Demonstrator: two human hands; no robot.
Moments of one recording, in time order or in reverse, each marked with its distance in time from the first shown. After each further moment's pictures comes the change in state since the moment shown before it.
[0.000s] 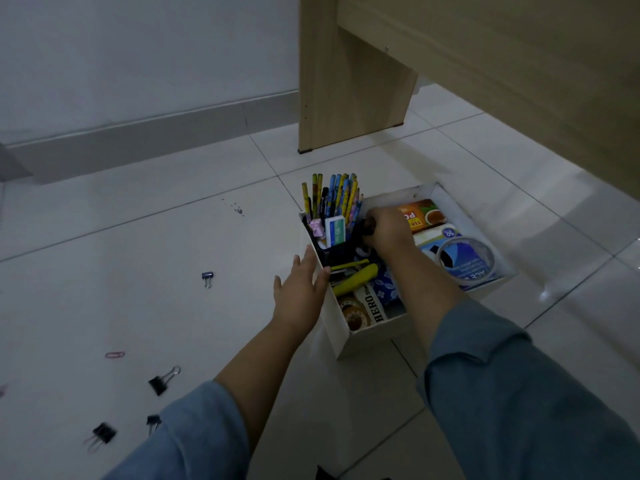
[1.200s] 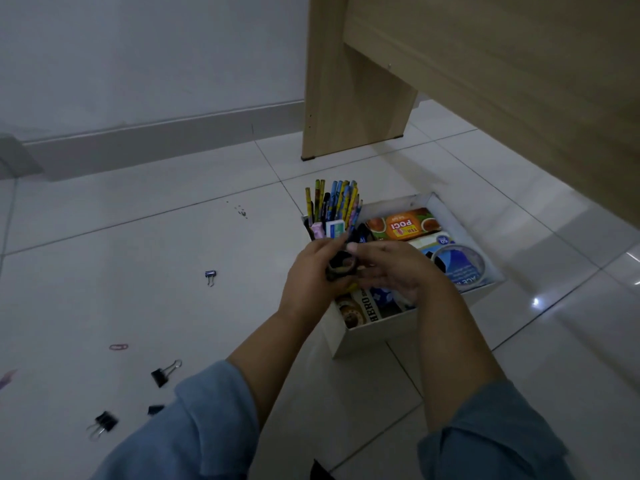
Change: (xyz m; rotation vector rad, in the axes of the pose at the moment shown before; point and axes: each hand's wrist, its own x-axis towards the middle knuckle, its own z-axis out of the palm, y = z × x) left_hand -0.010 0.030 -0.015 -0.094 0.207 0.404; right_hand -0.073 0.006 -0.027 0.976 -0.478 0.136
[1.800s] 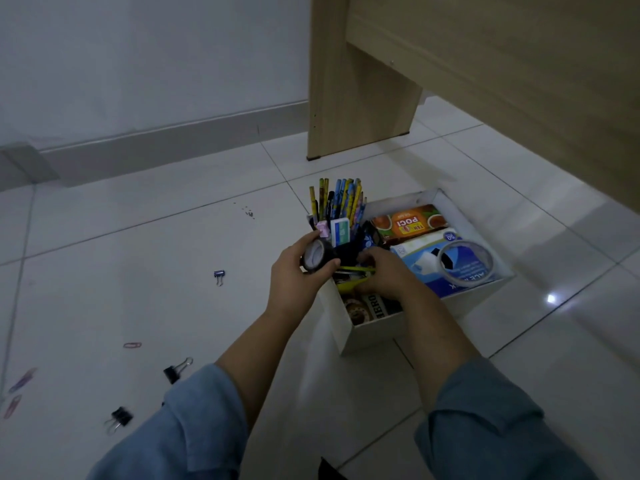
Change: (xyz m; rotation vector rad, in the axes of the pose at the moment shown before) left_hand -0.007 -0.015 -0.013 -0.239 0.174 -0.238; right_hand 0.024 0.026 0.015 -0.783 0.203 -0.074
